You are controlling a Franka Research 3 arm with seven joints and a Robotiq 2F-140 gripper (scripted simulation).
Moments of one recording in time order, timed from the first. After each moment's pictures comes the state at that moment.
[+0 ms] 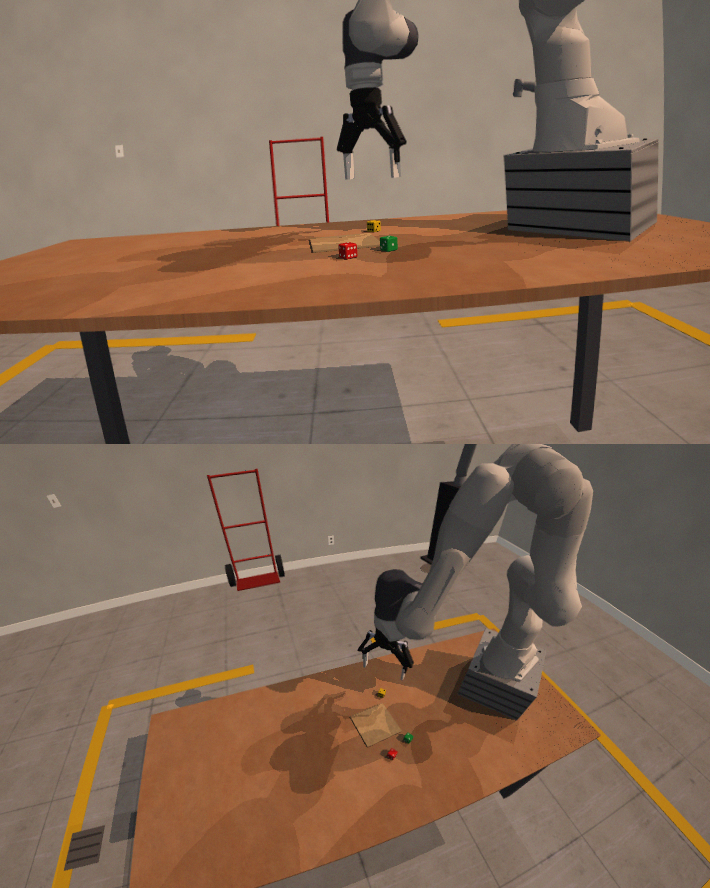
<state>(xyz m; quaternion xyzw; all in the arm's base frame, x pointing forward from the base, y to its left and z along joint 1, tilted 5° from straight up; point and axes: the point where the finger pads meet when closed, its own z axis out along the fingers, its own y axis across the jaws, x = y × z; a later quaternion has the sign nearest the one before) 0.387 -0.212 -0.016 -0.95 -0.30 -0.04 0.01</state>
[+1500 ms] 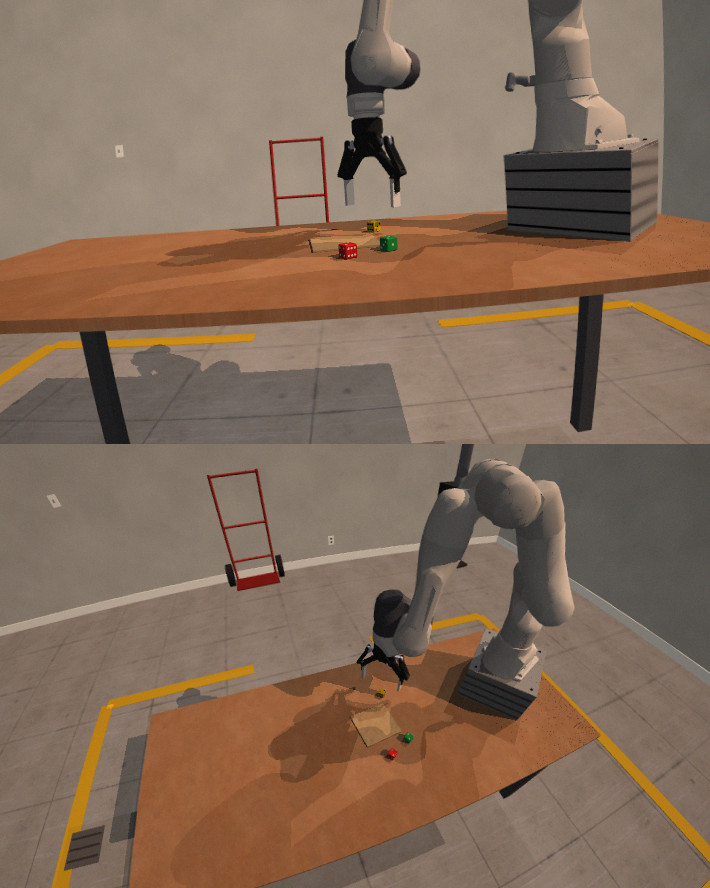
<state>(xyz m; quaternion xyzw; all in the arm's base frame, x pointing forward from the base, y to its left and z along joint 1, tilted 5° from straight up) 0.395 -0.214 -0.084 -0.95 -0.31 -0.04 0.01</state>
